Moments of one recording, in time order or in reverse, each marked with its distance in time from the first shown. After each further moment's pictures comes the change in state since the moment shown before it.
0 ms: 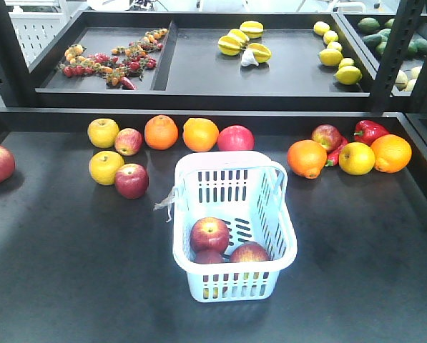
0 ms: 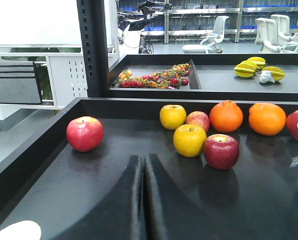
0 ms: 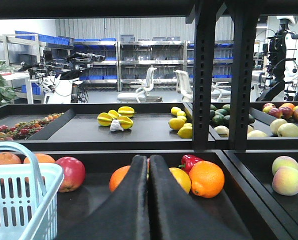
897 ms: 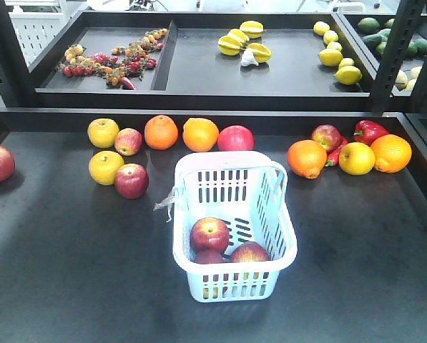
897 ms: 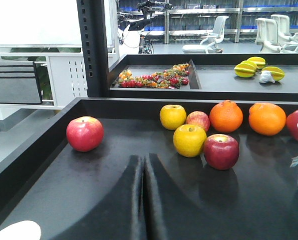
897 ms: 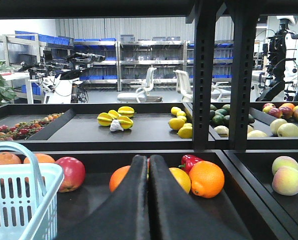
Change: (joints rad) left arm 0.000 0.000 0.000 0.000 0.000 0.000; right arm 0.000 0.000 0.000 0.000 0.000 0.000
